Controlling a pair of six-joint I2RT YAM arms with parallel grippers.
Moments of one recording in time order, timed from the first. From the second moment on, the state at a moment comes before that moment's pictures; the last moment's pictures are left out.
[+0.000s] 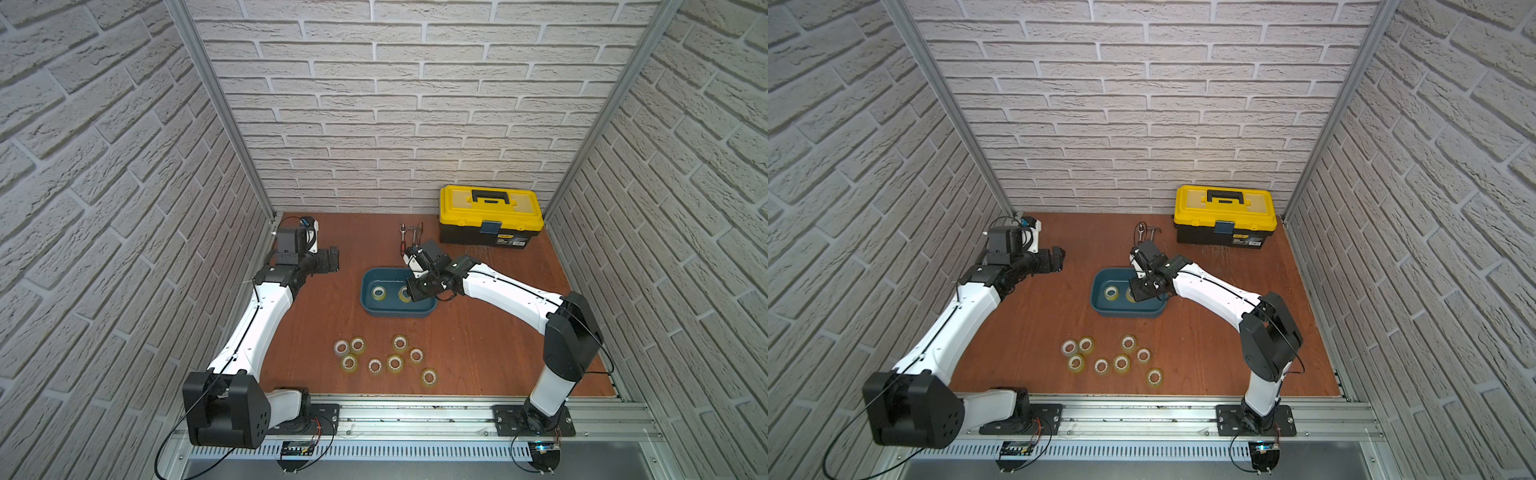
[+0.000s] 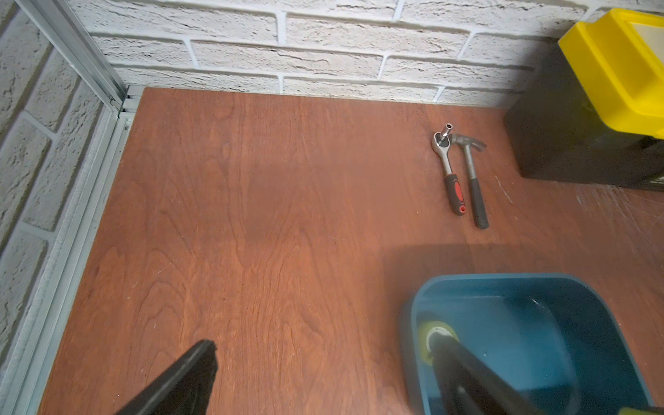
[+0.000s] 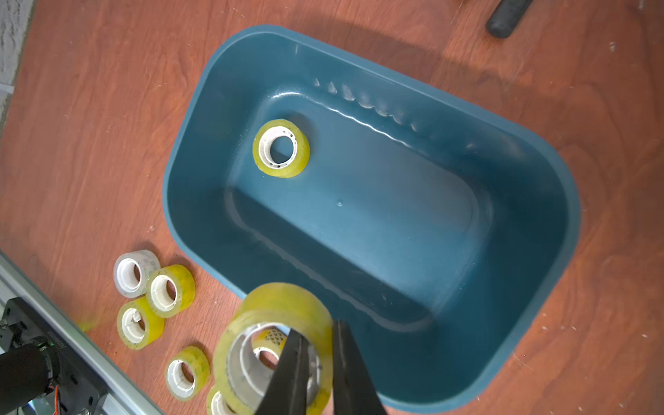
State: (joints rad) left arm -0.08 1.26 1.07 -0.49 0.08 -0.07; right arm 0.68 1.78 1.43 -0.72 -0.09 0.36
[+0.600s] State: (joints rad) left arm -0.12 1.26 1.07 -0.50 0.05 -0.05; right arm 0.68 1.93 1.50 -0.72 -0.04 0.35
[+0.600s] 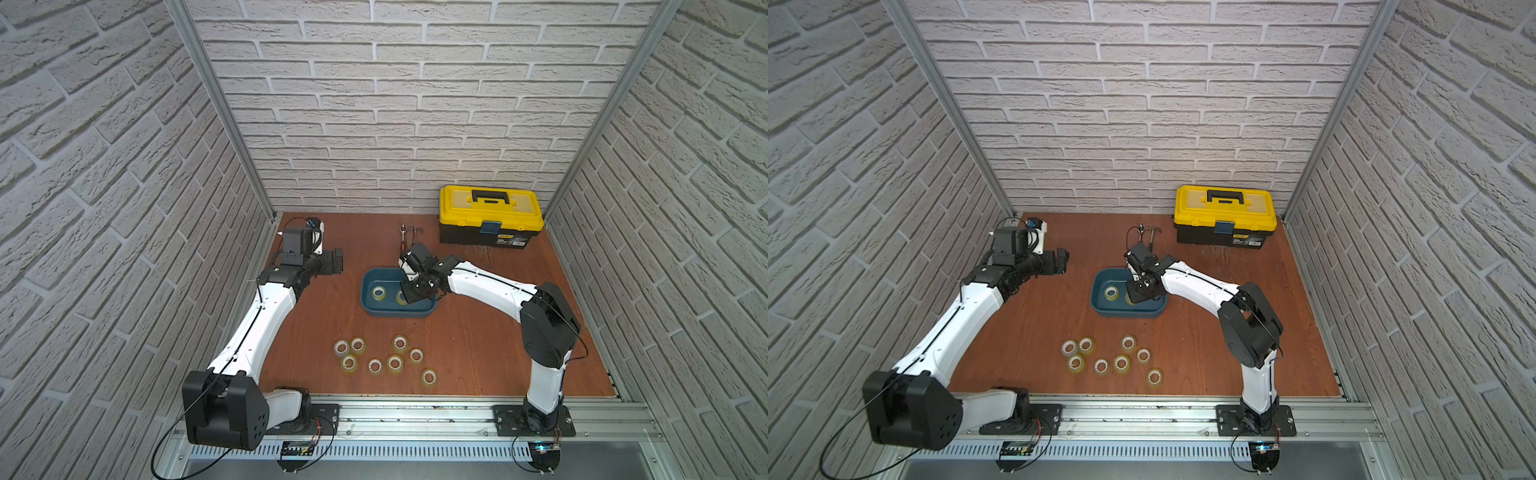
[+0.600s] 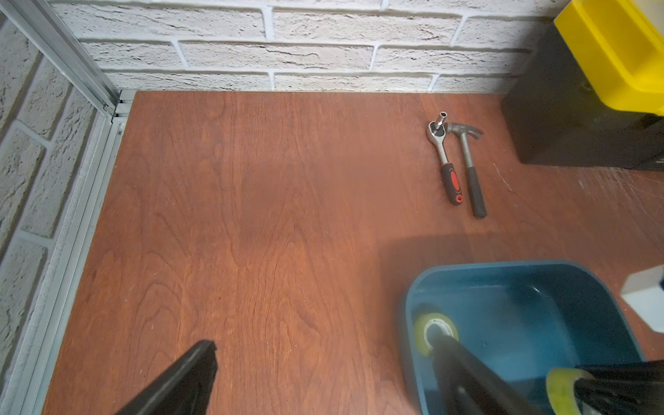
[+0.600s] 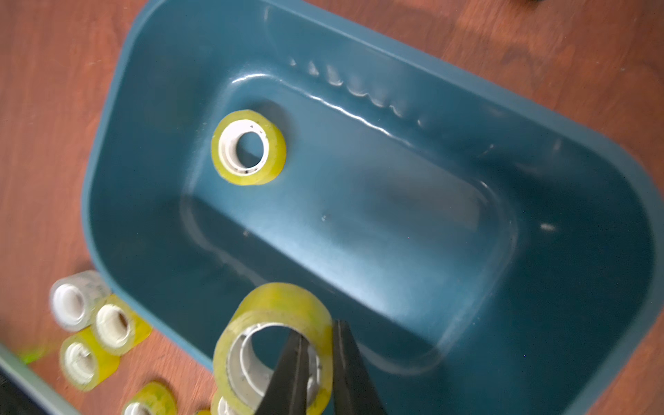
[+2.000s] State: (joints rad) left arm -0.13 1.24 1.07 -0.50 0.05 -0.05; right arm 0.69 1.94 1.64 -0.71 -0.02 0.41
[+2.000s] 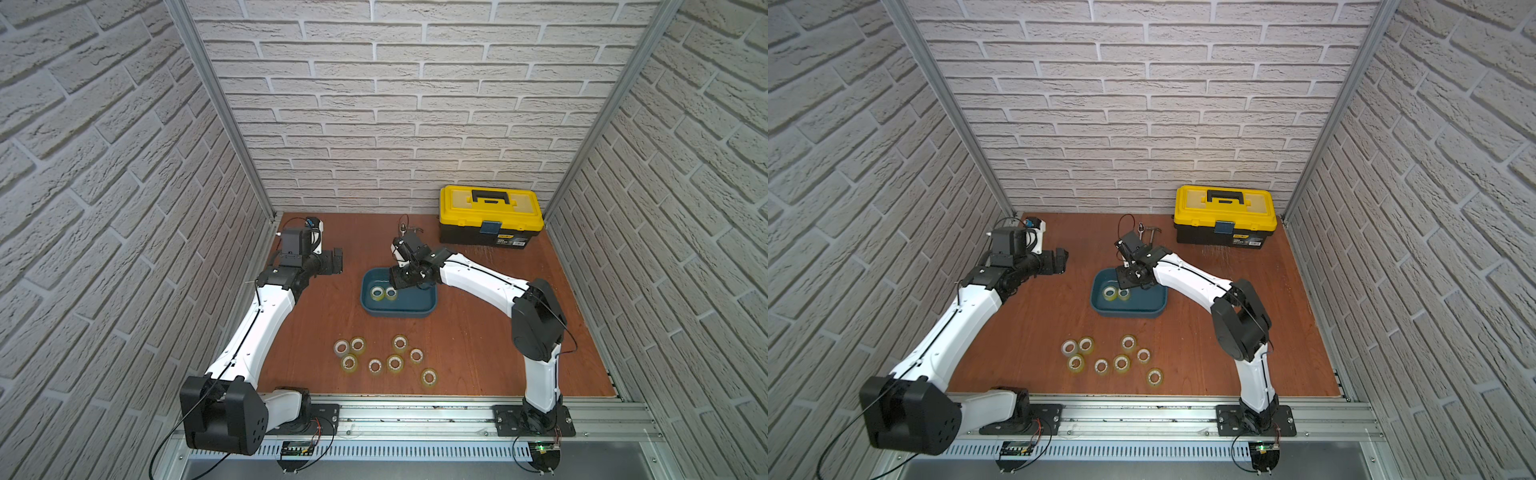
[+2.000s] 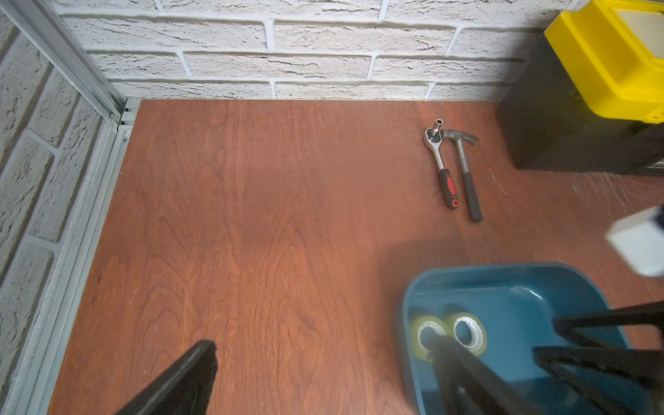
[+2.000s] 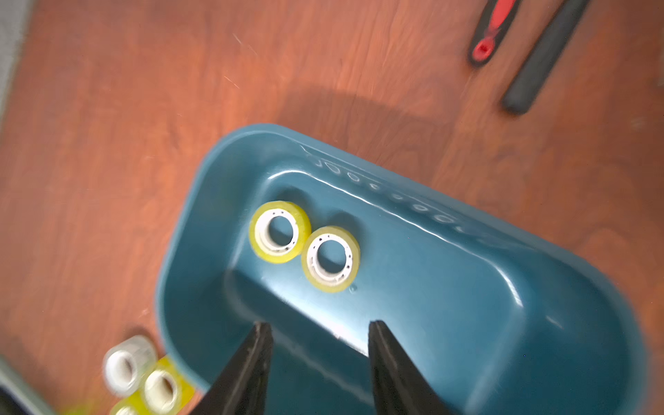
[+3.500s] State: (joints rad) left arm -0.19 1.50 1.16 -0.56 0.18 -0.12; right arm 0.92 1.09 0.54 -0.50 -0.05 0.61
